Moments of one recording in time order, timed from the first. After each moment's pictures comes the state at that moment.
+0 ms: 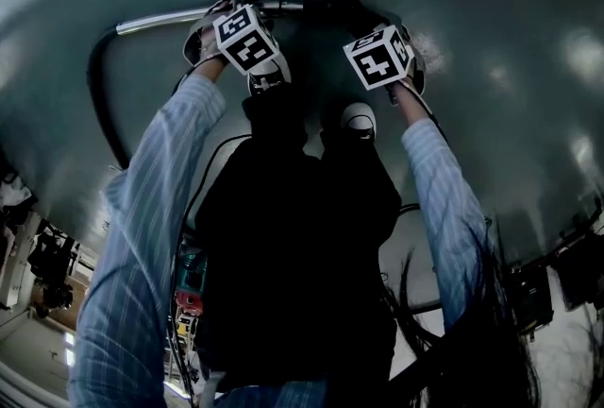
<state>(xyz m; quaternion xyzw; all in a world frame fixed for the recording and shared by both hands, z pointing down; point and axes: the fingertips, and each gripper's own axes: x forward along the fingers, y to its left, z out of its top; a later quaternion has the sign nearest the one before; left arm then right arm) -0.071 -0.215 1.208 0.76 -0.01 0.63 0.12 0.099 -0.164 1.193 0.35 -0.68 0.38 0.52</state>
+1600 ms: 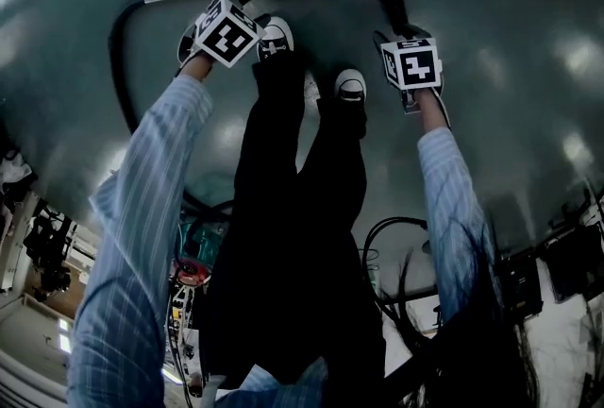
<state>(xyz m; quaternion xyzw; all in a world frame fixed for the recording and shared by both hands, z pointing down) -0.096 -0.226 1.029 0.78 -0.07 0.58 0.25 0.142 -0.145 1.030 0.40 -0.63 0.47 0.47</state>
